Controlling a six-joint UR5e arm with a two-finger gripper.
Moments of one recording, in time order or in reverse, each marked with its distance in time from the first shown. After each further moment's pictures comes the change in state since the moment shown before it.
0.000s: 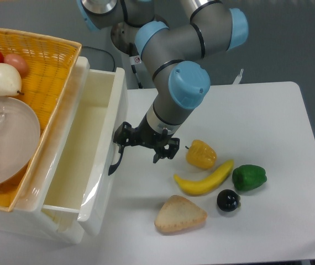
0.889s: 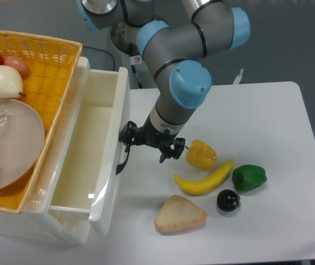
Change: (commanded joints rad) arm 0.008 -0.002 0.018 -0.006 0.048 0.049
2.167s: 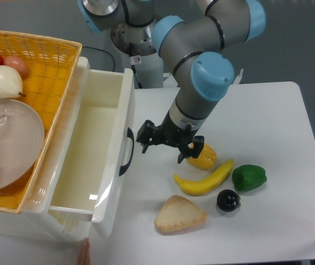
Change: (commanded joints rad) arm 0.087 0.002 0.031 0.006 0.059 0.217
